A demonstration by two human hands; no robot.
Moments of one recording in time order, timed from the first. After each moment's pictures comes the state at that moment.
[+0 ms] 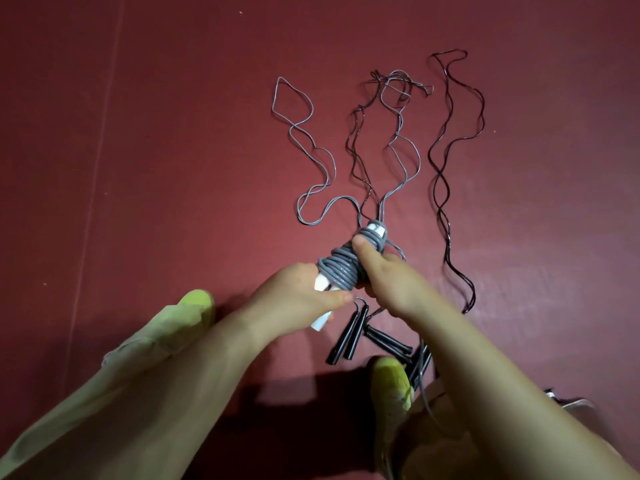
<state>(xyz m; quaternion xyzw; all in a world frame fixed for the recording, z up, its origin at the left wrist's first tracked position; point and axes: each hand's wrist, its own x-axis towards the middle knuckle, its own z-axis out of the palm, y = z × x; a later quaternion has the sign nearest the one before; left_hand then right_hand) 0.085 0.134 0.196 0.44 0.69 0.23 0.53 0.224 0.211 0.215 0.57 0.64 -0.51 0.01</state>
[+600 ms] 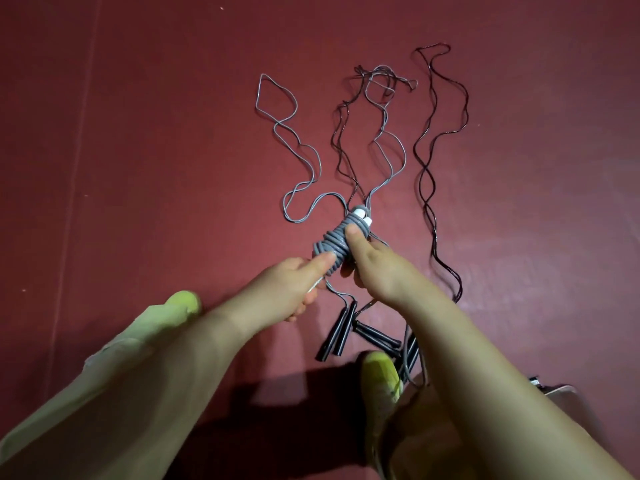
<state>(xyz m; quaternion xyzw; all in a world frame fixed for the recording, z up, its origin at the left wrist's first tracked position) 0.097 0.145 0.197 0.32 0.65 0.29 0.62 0.233 0.224 0.212 0.56 0.66 -0.50 0.03</state>
